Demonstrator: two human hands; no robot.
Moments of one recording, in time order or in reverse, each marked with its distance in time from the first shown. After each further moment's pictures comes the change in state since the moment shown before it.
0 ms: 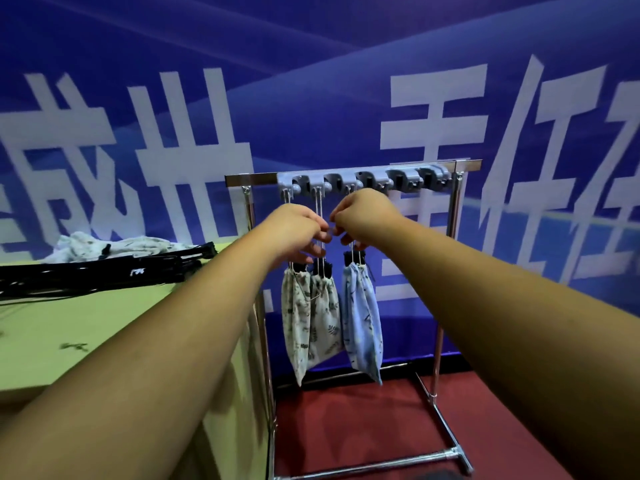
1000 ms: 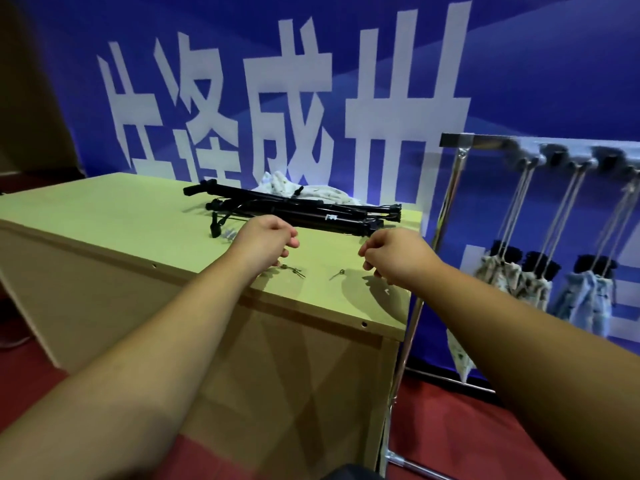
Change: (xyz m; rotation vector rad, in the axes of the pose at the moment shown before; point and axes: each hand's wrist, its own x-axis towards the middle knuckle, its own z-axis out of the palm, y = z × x) left_hand -0.103 -0.237 -0.287 0.012 0.604 -0.217; right_hand -0.027 -0.133 0.283 0.027 -0.352 -0.289
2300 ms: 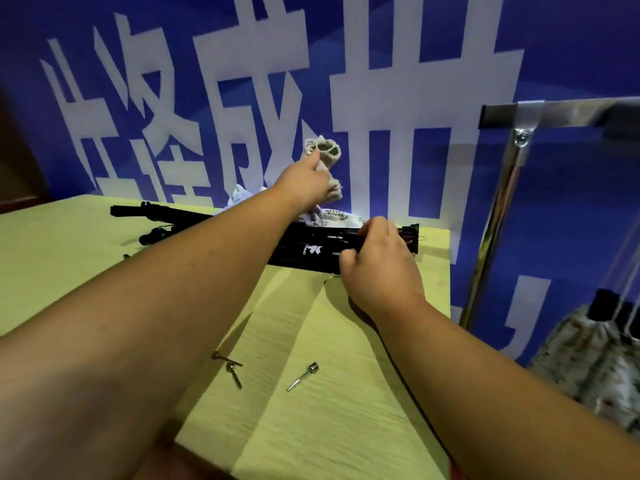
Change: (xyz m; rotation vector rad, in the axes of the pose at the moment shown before) left_hand 0.267 0.069 0.131 0.377 -0.008 0.200; right_hand 0.179 0.063 0.061 -0.042 0.386 -0.114
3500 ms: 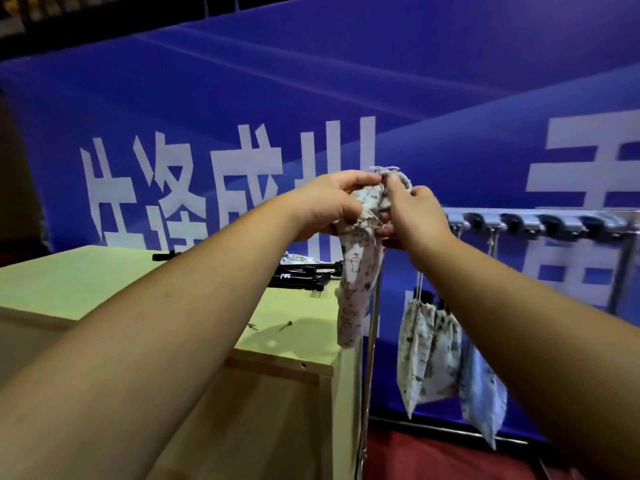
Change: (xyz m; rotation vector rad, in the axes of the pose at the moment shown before) left_hand -0.322 0.213 -0.142 -0.410 -0.445 0.318; right_hand -0.126 -0.129 -0.331 0.631 0.160 0.349
